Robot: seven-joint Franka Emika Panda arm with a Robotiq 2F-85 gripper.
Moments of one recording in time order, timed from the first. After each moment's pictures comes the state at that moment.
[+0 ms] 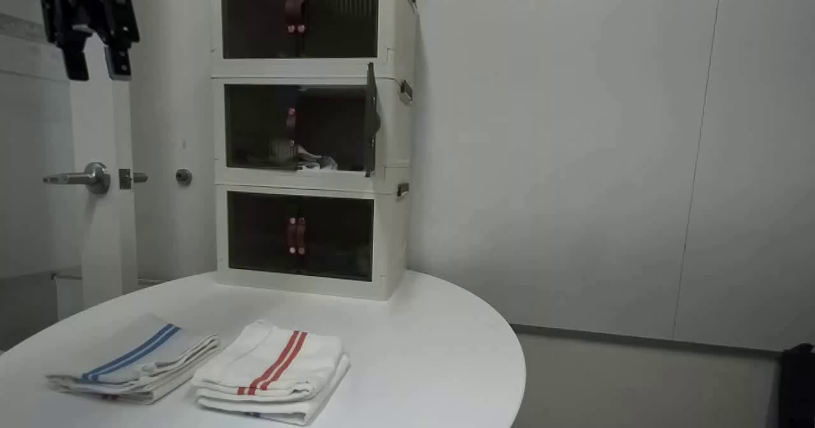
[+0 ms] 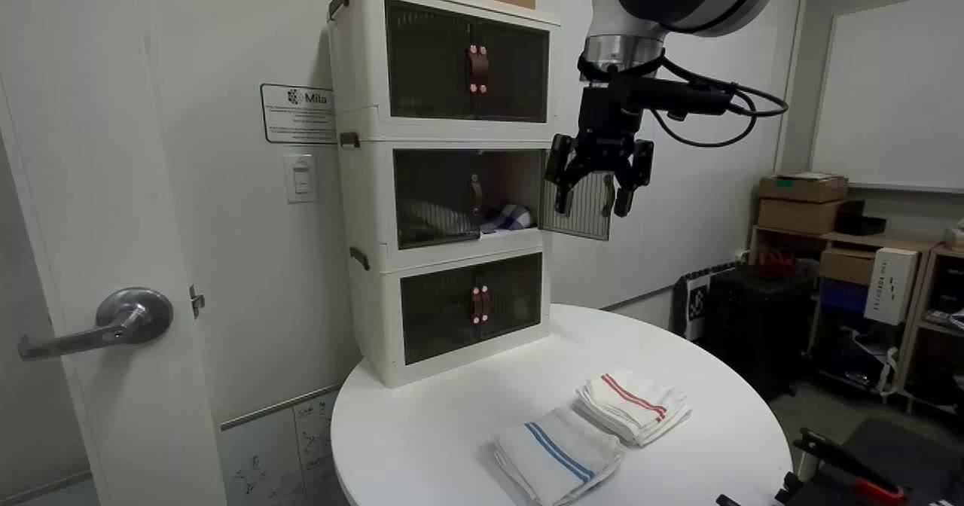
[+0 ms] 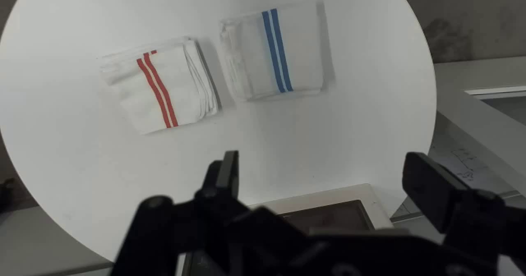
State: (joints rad) arm 0.03 -0.50 0.20 -2.53 0.08 2.20 0.38
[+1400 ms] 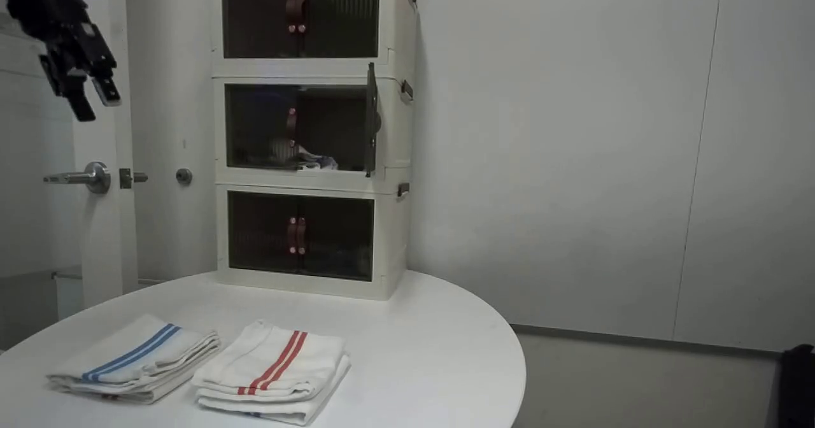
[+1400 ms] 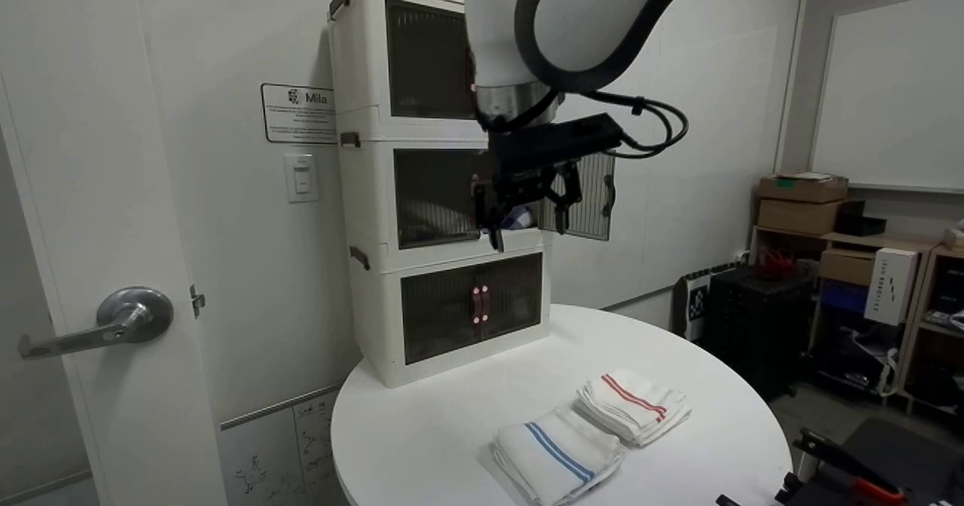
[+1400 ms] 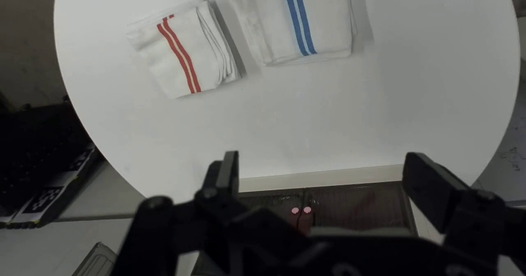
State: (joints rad) arm 0.00 -0.18 0.47 -2.31 -0.34 2.18 0.96
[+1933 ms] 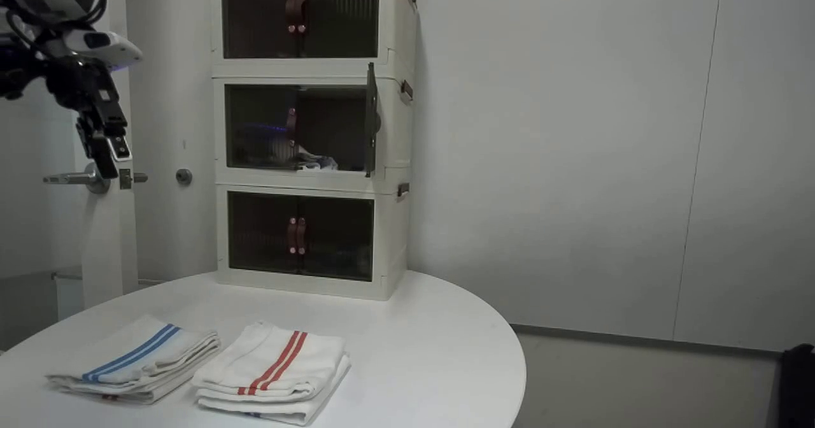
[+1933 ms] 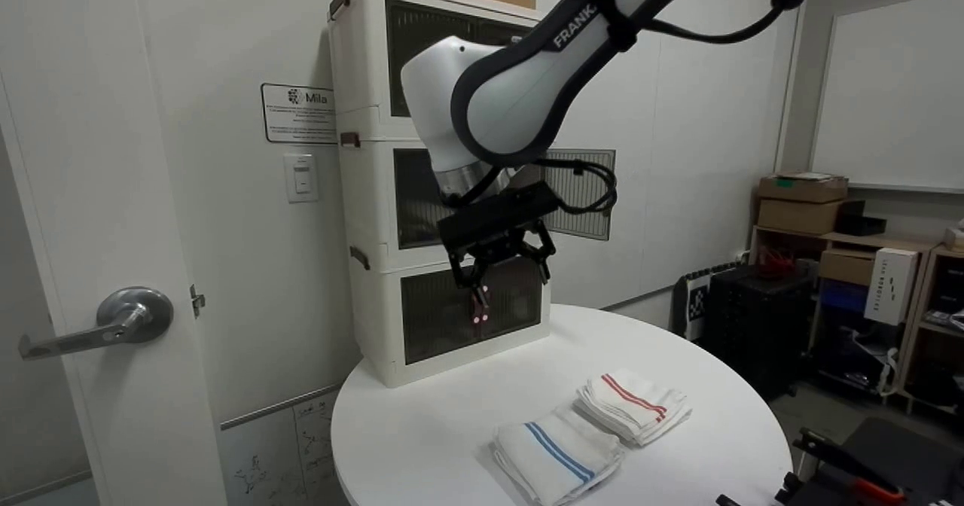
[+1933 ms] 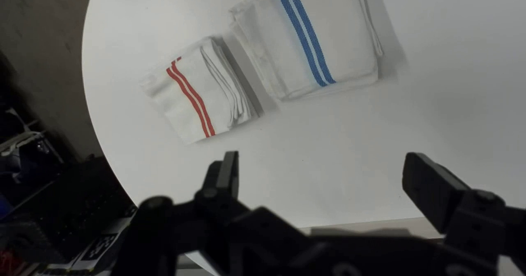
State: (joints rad) arm 0.15 0.17 0.33 -2.10 -0.48 2.05 1.21
